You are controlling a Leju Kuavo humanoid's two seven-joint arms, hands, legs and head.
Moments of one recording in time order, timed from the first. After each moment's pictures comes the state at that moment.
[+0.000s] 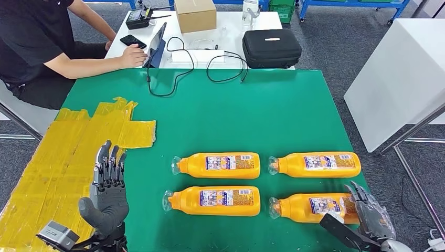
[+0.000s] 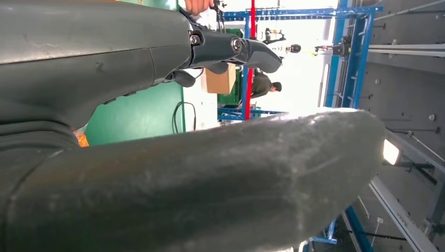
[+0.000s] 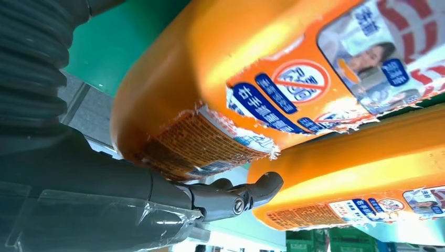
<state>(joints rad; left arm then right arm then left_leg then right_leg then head) 0.26 -0.34 -0.05 -1.74 -0.08 -0.17 -0.69 0.23 -0.12 -0.39 -1.51 1.17 0.11 -0.32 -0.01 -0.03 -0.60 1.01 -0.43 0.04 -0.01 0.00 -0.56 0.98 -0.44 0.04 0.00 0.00</state>
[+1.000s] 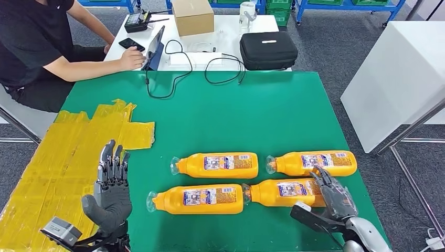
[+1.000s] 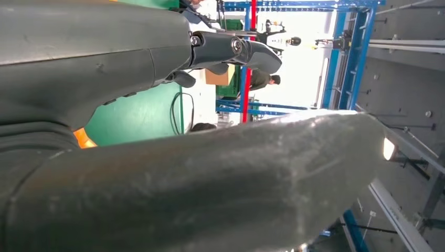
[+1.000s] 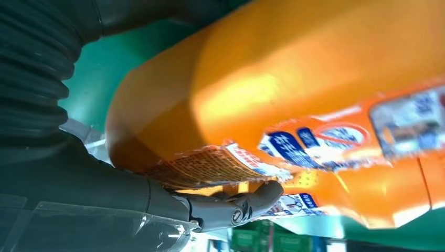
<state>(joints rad) 0.24 -0.34 -0.05 -1.71 -0.06 -0.18 -0.68 0.13 -0.29 0.07 -1.35 1.07 0.05 -0.14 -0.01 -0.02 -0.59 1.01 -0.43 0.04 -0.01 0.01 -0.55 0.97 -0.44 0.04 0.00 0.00</state>
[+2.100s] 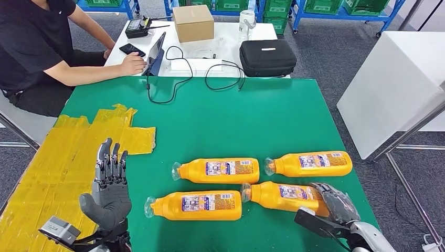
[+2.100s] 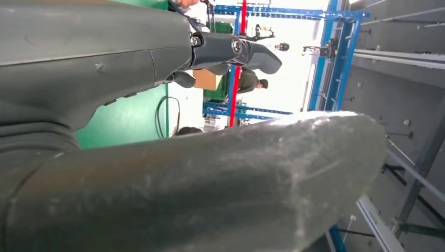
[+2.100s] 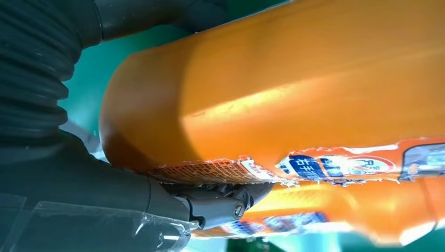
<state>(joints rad) 0.23 -0.33 -0.07 -1.70 -0.05 -0.15 -0.70 0.14 -0.52 0.35 -1.35 0.67 -0.05 0.01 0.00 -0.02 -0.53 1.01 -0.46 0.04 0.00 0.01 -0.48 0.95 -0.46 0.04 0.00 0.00</state>
